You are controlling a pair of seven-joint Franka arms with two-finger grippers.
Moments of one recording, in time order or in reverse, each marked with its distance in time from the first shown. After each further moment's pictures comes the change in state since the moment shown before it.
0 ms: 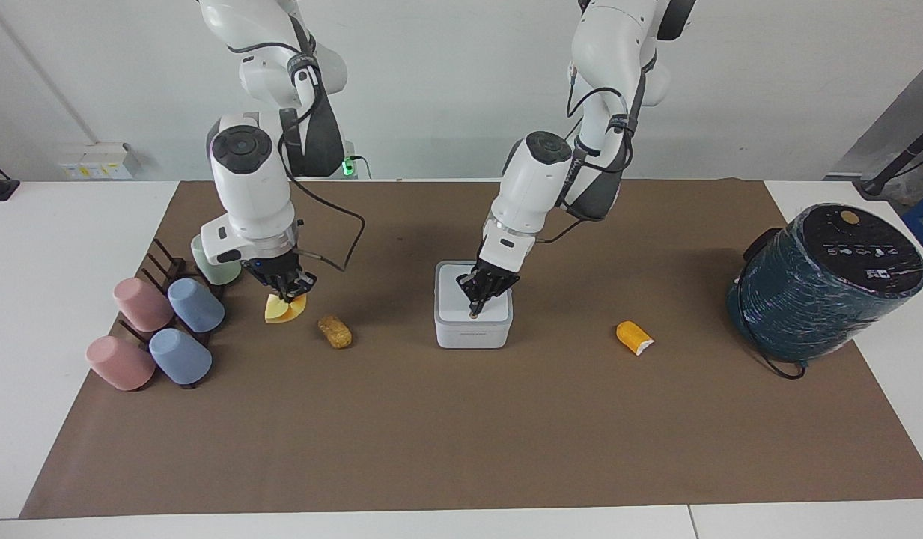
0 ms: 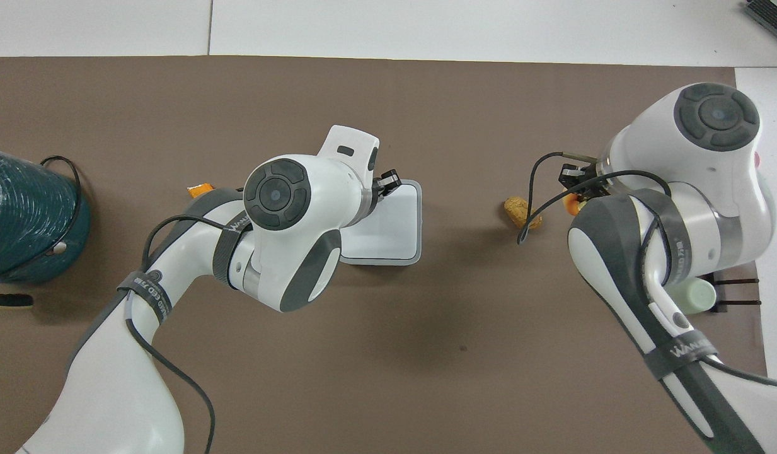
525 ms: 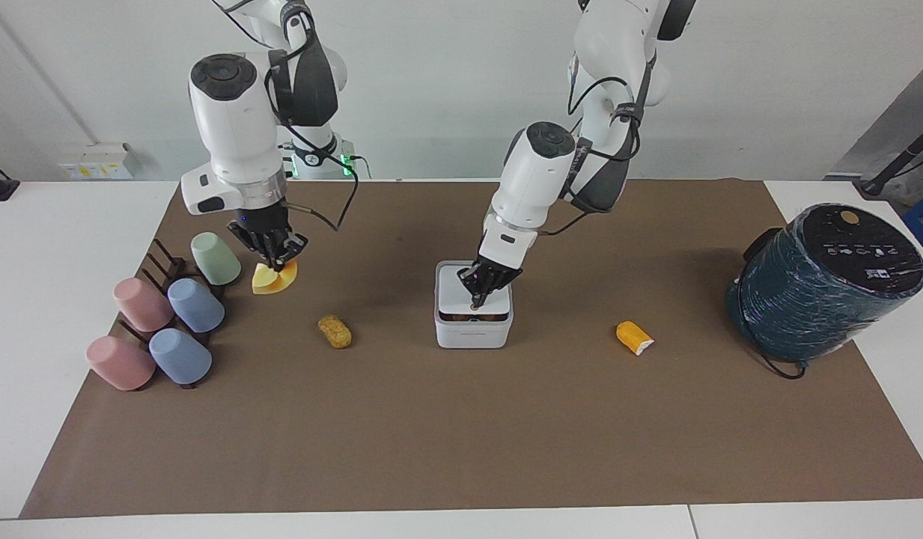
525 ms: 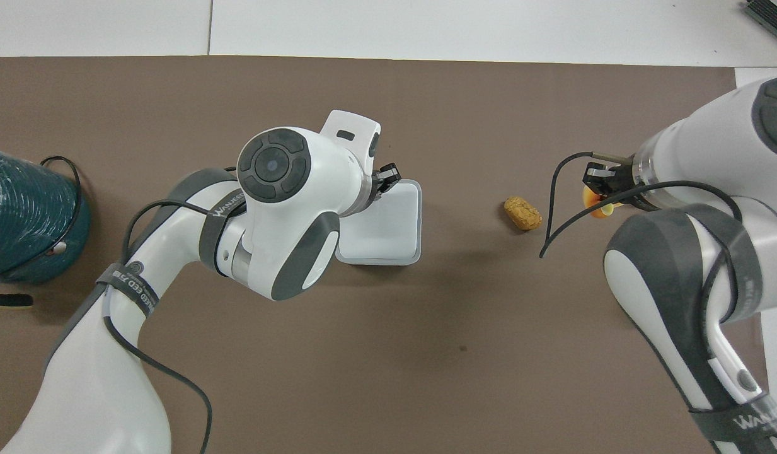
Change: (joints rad) left arm 0.001 0.000 0.012 0.139 0.000 -0.230 0.000; right arm 0.000 -0.125 0.005 0.011 0.019 -0.083 -0.037
